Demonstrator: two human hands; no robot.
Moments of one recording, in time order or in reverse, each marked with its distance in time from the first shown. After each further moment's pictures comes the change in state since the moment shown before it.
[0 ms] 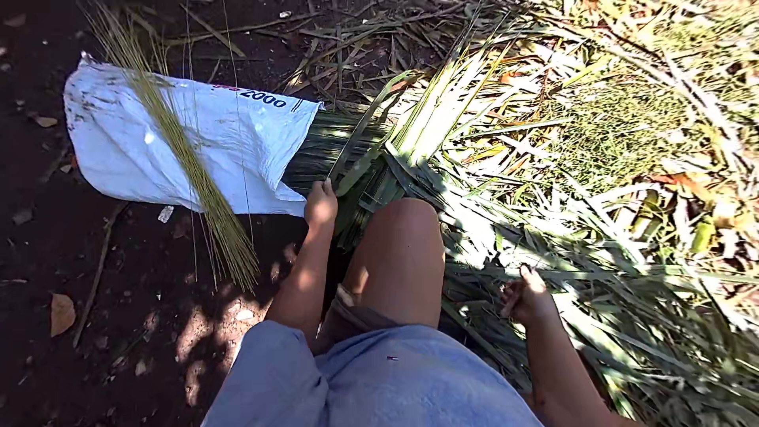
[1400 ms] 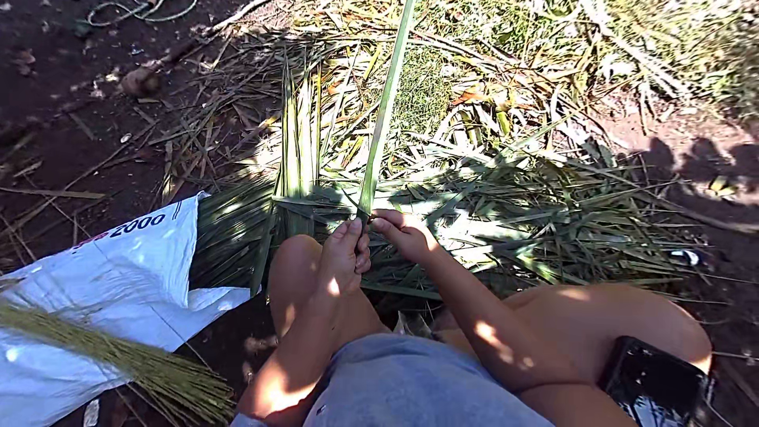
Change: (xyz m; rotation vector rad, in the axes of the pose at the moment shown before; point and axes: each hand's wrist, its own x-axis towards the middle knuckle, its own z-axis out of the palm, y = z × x) left_hand -0.201 0.148 0.040 -0.863 -0.988 -0.010; right_hand -0.109 -0.099 0.041 -0.266 -0.376 -0.915
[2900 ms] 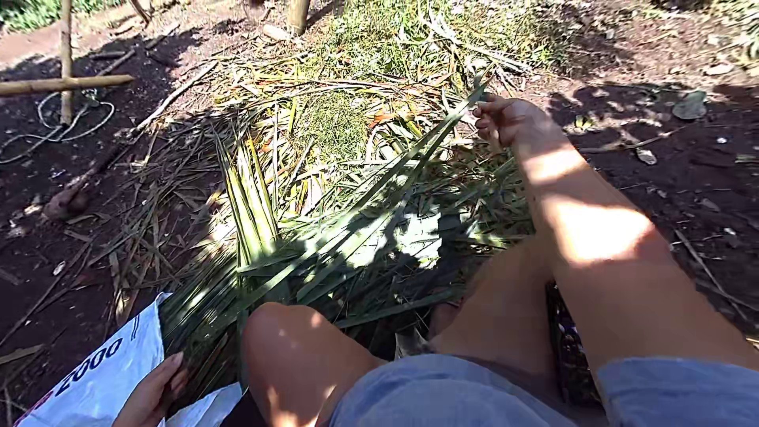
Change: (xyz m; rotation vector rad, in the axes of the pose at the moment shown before) left_hand 0.047 0.107 -0.319 0.676 0.148 -0.030; right_hand -0.009 0.026 -0.339 0.643 0.887 0.475
